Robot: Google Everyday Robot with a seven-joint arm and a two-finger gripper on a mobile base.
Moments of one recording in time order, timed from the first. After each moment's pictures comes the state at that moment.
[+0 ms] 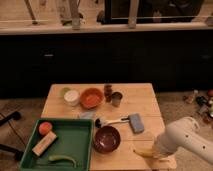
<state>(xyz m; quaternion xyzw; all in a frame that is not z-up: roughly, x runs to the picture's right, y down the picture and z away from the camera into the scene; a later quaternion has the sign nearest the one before) 0.261 0.312 0.729 -0.34 -0.06 0.05 0.94</state>
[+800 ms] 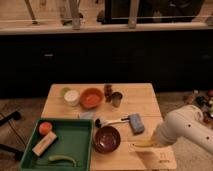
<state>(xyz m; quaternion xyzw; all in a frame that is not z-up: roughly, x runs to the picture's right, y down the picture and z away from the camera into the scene) 0.249 0.258 0.701 -0.31 -0.07 0.03 0.95</state>
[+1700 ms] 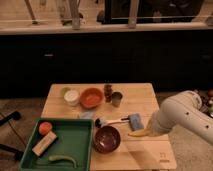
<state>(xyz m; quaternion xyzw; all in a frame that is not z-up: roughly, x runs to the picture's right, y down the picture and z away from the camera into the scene) 0.218 0.196 0.676 -0.28 -0.07 0.01 0.96</state>
